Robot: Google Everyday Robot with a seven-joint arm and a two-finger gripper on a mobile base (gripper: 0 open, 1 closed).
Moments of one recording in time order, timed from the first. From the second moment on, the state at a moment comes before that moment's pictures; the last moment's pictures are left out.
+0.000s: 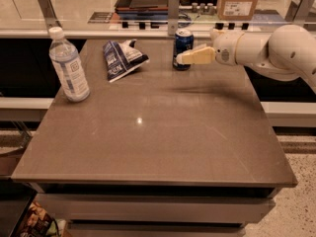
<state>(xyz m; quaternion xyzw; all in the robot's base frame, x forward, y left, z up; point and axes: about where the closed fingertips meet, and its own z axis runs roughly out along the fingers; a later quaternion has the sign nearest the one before) 0.734 -0.124 0.910 -0.34 0.70 0.23 0.58</state>
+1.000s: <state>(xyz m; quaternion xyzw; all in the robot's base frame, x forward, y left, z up) 0.765 -0.100 0.889 -0.33 0.68 0.28 0.59</state>
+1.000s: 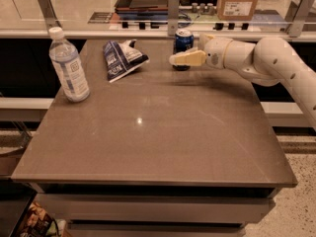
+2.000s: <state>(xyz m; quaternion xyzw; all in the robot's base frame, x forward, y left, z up) 0.768 -0.086 0.883 -0.33 0.67 0.30 0.59</state>
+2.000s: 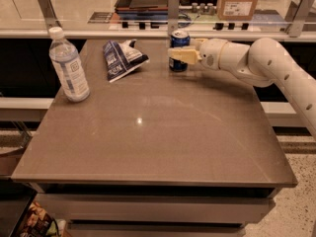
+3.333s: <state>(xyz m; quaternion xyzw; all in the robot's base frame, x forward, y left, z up) 0.770 -0.074 0.885 -0.34 0.67 0.30 0.59</state>
